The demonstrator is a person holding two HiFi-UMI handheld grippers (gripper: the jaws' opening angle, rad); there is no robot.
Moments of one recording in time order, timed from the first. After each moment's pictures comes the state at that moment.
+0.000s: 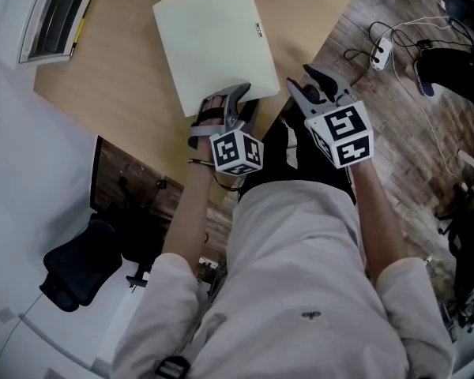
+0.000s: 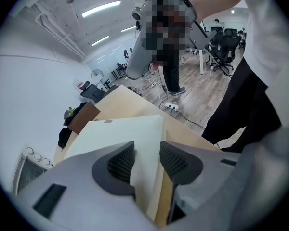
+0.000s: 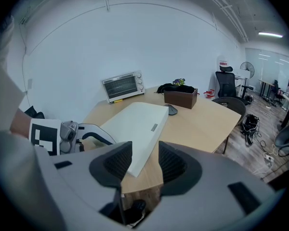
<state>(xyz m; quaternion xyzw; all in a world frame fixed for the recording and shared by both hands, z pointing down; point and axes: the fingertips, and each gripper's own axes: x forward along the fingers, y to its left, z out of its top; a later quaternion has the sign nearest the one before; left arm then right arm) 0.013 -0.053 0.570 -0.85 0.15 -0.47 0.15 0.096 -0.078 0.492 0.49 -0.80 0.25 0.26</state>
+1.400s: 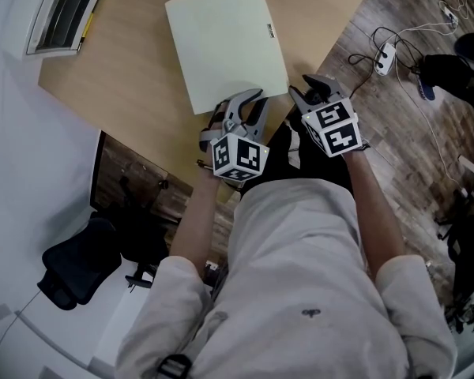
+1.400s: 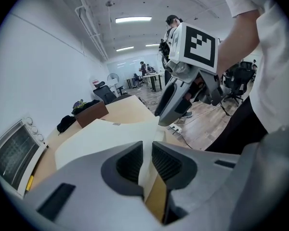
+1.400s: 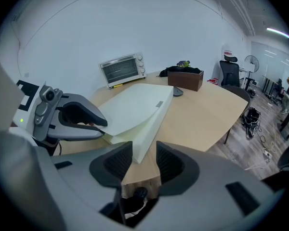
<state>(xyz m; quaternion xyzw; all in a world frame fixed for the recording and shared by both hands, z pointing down) 0.013 -0.051 0.540 -0.91 0.20 -0.36 0.05 0.081 -0.064 0.556 0.46 -0.78 0.28 0.32</state>
